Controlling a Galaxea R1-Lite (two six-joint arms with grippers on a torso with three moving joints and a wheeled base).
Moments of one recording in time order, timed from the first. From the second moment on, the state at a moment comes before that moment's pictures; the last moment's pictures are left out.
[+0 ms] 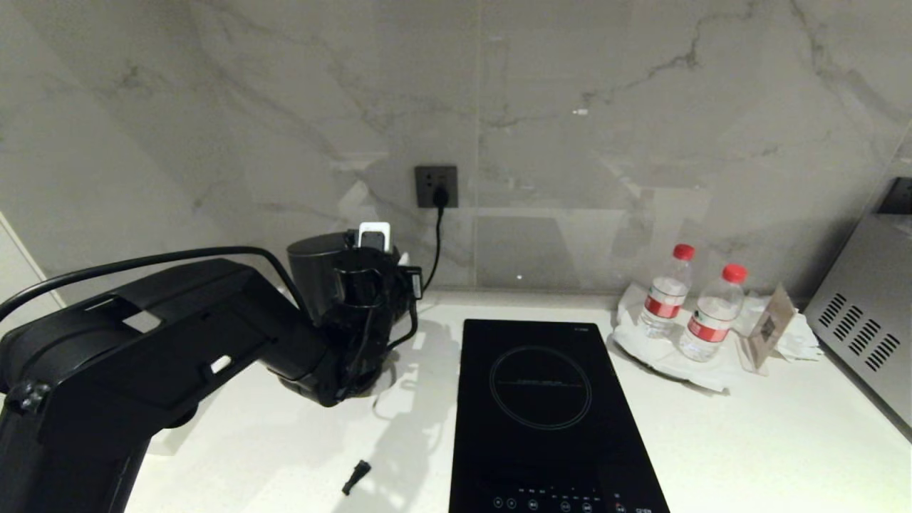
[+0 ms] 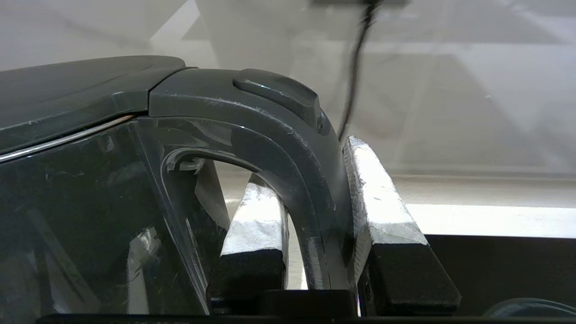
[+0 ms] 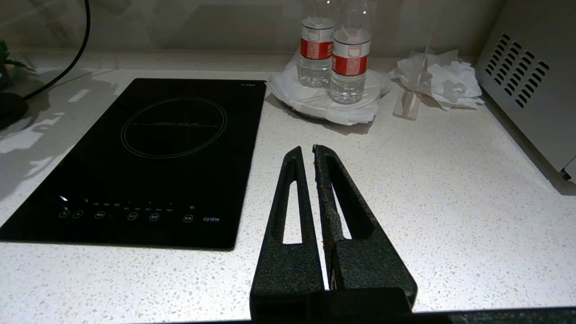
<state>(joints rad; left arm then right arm) -0.47 2.31 -1.19 -1.17 0.42 0.01 0.00 0.00 0.00 0.01 0.00 -0.04</state>
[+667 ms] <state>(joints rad) -0.43 2.43 -1.28 -1.13 0.43 0.00 0.00 0.00 0.00 0.01 0.00 -0.04</state>
